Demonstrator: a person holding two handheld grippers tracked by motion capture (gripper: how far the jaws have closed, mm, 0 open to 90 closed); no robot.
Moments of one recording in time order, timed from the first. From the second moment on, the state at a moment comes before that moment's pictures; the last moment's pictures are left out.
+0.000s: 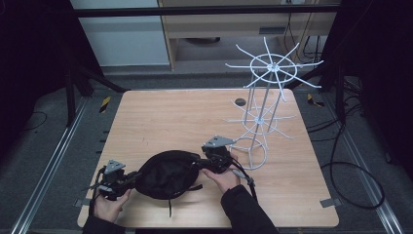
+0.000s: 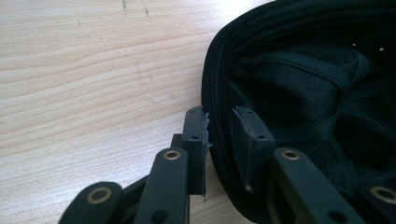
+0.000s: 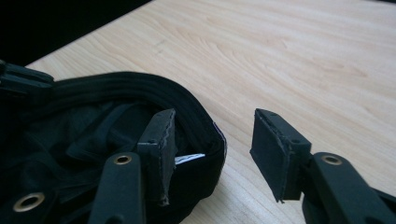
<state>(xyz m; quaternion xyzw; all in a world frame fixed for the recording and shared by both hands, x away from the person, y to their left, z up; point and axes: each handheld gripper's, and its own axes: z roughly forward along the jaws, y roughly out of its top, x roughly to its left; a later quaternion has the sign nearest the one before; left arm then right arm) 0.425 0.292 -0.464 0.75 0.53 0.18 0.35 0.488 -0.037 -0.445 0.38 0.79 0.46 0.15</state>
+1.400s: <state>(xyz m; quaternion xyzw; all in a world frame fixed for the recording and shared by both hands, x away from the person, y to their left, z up) 0.437 0.275 -0.462 0.74 0.52 0.21 0.37 0.487 -0.032 -0.428 0.35 0.80 0.47 0.15</state>
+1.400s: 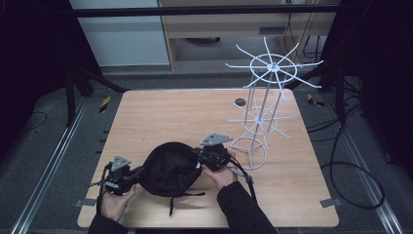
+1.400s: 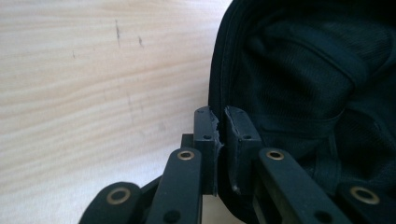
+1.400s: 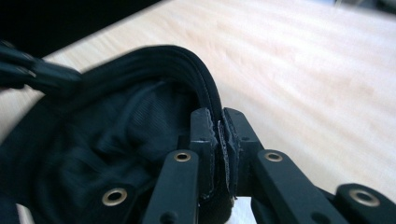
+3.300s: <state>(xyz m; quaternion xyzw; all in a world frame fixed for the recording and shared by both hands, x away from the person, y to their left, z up) 0.453 0.260 -0.422 0.71 0.49 0.21 0.46 0.457 -0.015 -0.423 0.26 0.81 0.49 0.20</state>
